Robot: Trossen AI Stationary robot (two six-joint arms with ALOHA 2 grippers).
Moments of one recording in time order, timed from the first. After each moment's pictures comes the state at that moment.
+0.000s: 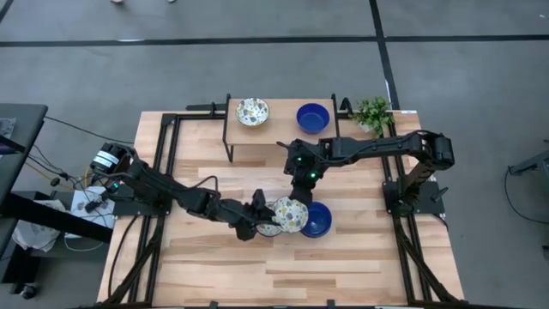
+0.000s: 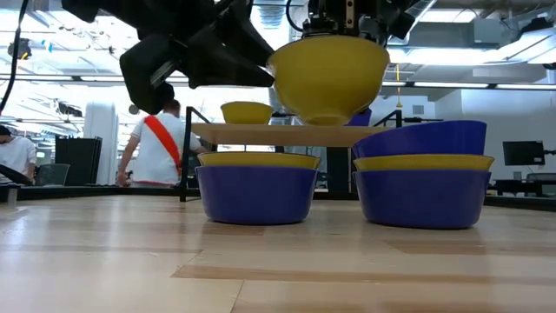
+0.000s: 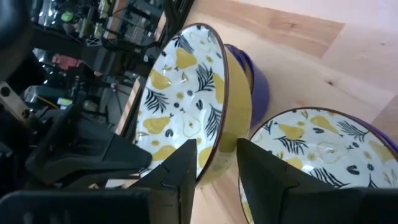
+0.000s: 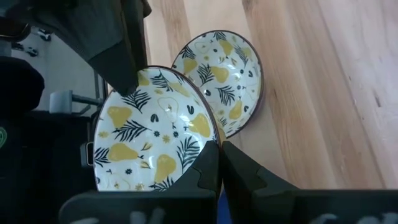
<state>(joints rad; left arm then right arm) -0.37 1.41 0.80 0.30 -0.33 0.99 -0.11 1.66 1.24 -0.57 -0.53 0.33</state>
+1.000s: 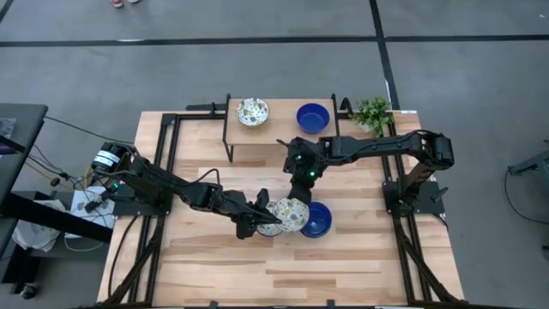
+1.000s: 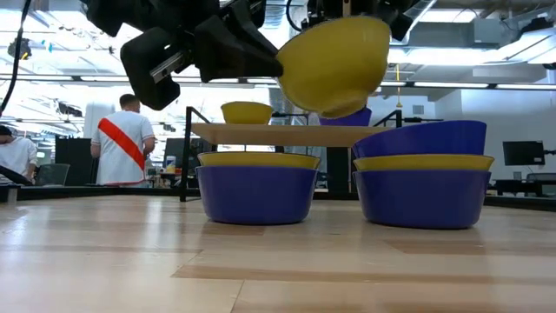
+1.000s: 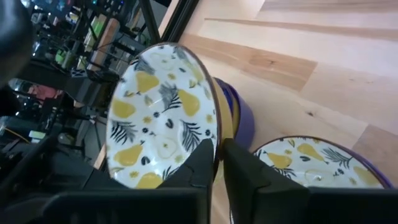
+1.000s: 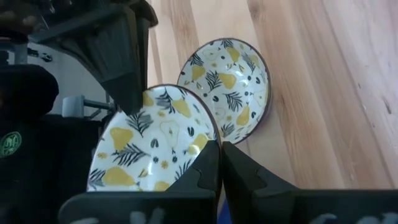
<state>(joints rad) -0.30 1.41 0.81 0.33 -0.10 0.99 -0.11 1.66 1.24 -0.55 -0.57 0.35</state>
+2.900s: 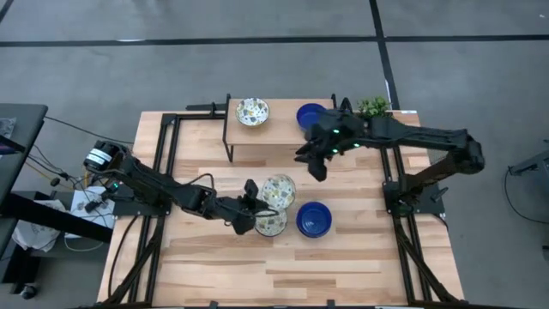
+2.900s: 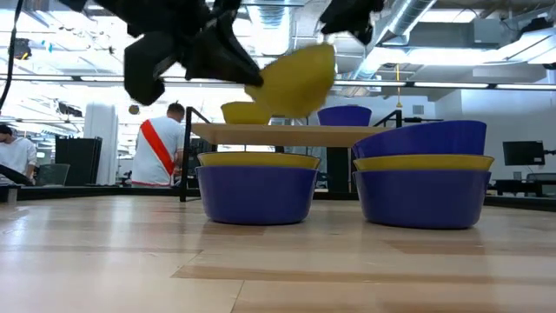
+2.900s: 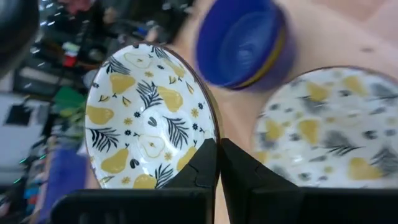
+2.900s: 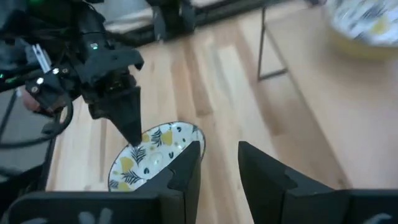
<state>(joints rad) -0.38 1.32 0.80 0.16 -0.52 0.83 -0.15 1.36 1.36 -0.66 -0.14 0.12</state>
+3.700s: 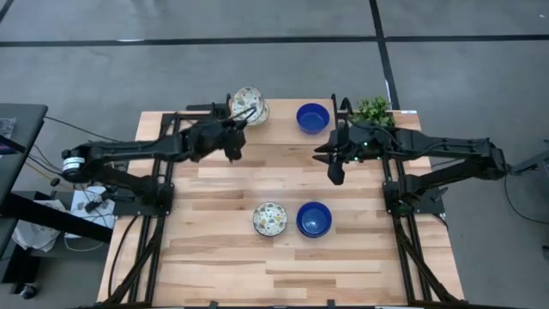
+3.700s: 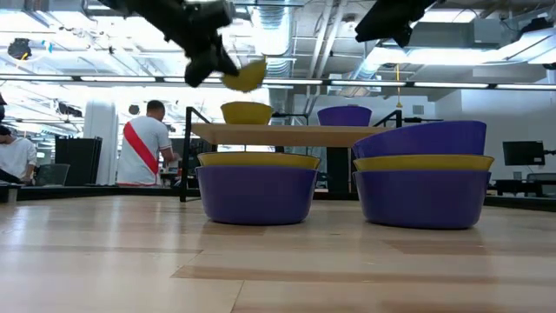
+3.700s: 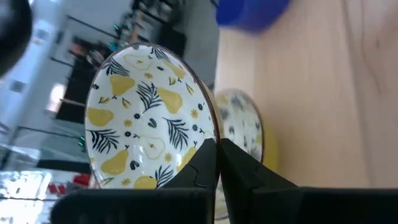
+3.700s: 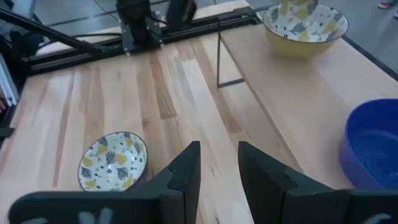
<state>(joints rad) 0.25 1.07 0.87 0.00 -0.53 0.97 -0.11 1.09 1.06 -0.53 0.06 0.09</state>
